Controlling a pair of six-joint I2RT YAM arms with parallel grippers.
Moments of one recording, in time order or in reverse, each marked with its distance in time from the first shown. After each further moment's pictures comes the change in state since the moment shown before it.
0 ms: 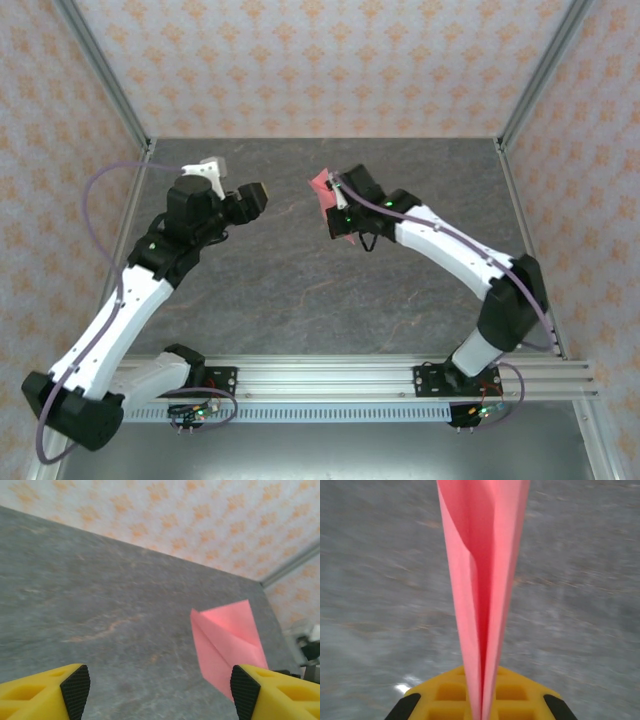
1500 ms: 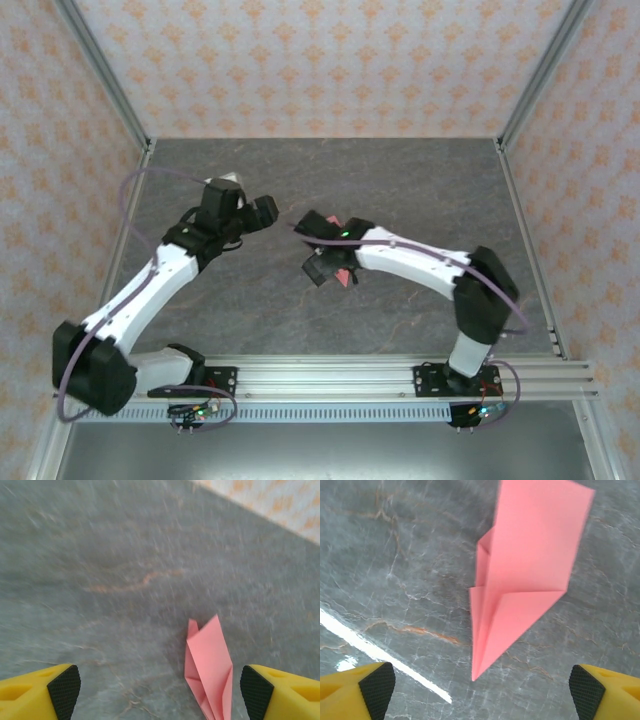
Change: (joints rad) left arm 0.000 0.277 -0.075 0.052 0.050 -0.111; right arm 0.152 0.026 -0.108 -0.084 0.110 -0.085
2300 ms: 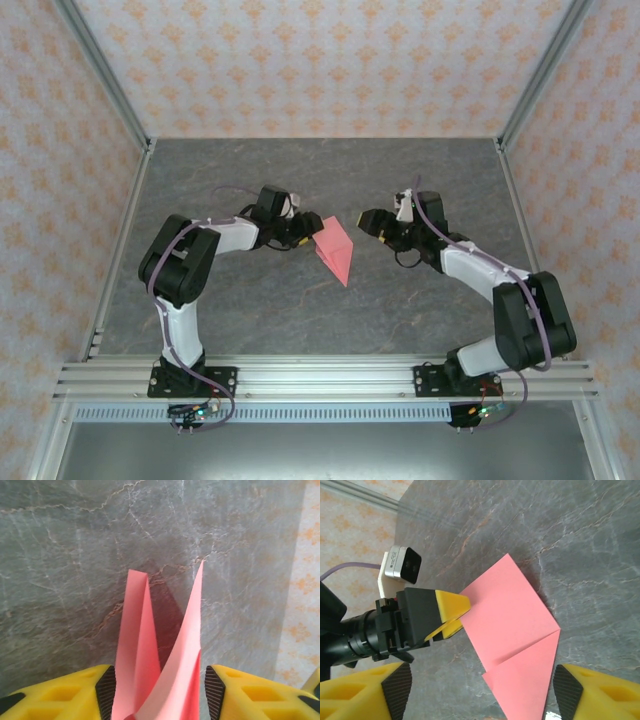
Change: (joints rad) left arm -0.024 0.671 0.079 0.513 0.536 -0.219; right arm -0.606 -0.231 -0.575 0.883 -0.784 0.574
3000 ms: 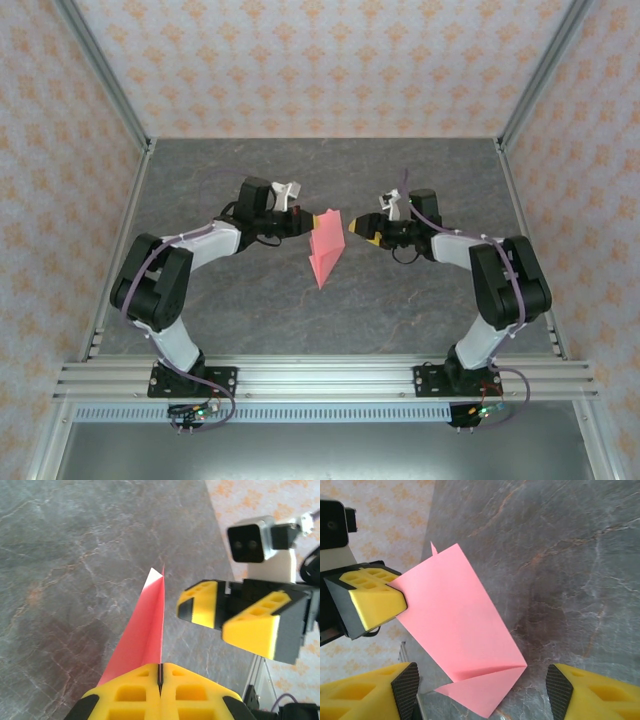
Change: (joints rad) left arm 0.037 -0.220 -0.089 0.031 0.219 0.305; right arm -0.053 0.253 0.052 0.168 -0.357 -0.159
